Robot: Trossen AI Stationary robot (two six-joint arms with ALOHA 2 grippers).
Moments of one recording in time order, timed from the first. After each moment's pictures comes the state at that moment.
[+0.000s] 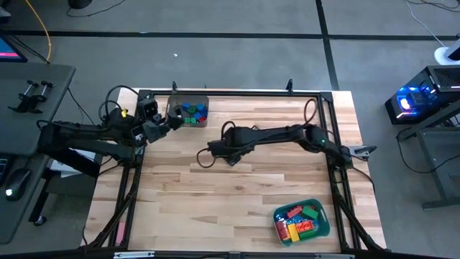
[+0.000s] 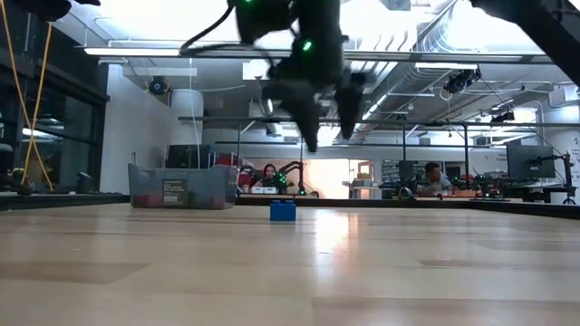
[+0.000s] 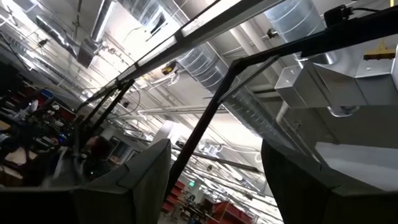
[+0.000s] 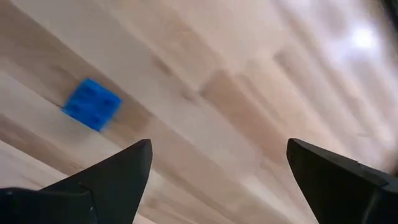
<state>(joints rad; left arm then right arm) 0.09 0.88 0.54 1.04 0.27 -0.86 0.04 2.29 2.15 -1.55 0.37 0.87</state>
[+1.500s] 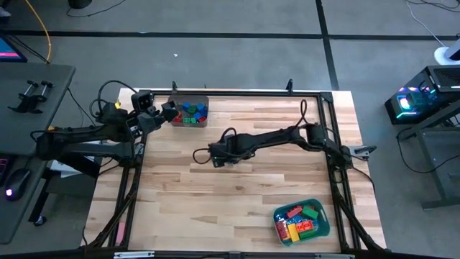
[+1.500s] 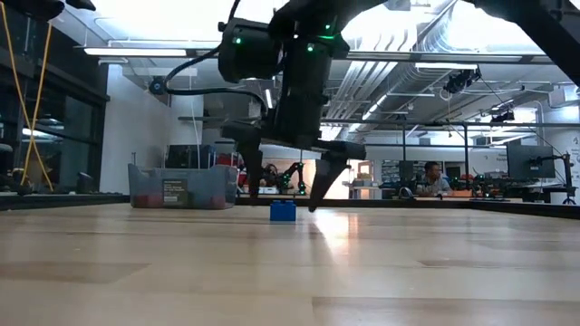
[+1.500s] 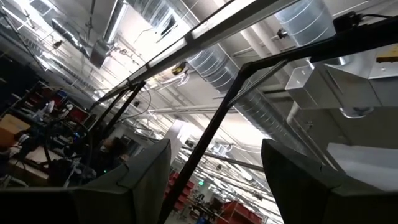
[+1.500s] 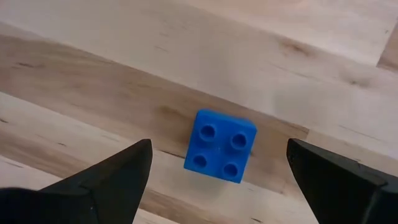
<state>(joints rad) 0.26 0.78 0.54 0.94 0.38 -0.94 0.03 2.27 1.82 -0.92 0.15 1.26</state>
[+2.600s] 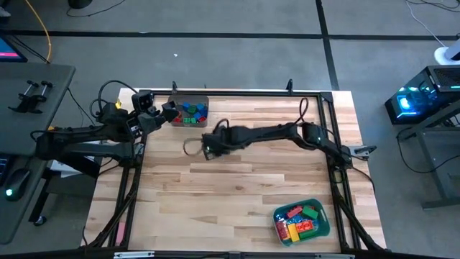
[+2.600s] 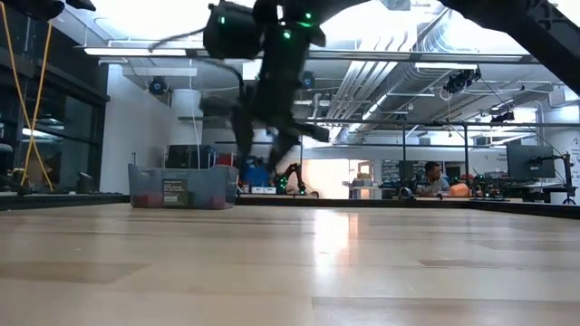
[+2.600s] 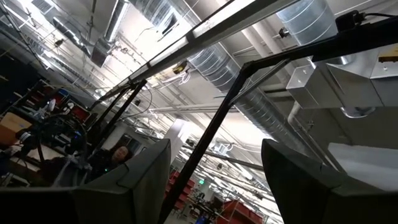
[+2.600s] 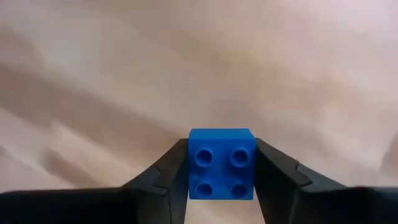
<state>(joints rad) 0.26 0.78 0.54 0.93 0.38 -0.94 -0.02 2.33 2.03 -0.95 0.23 1.08</state>
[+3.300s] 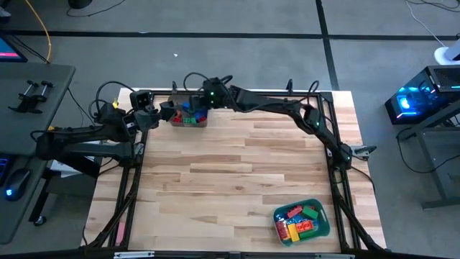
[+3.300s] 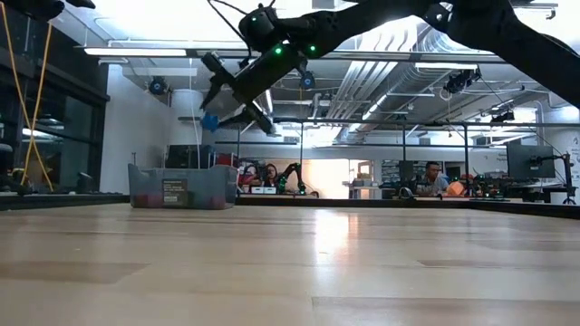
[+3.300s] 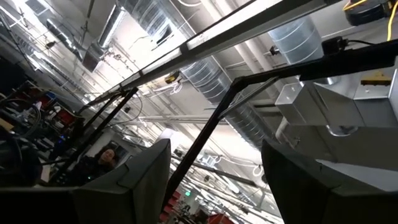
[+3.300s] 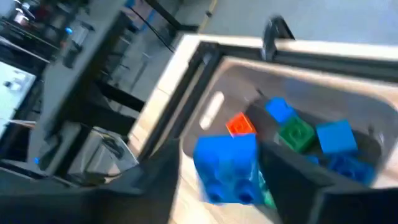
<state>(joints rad) 0.26 0.78 0.54 0.99 0.35 -1.03 -0.31 2.34 2.14 -0.30 0.04 0.86</state>
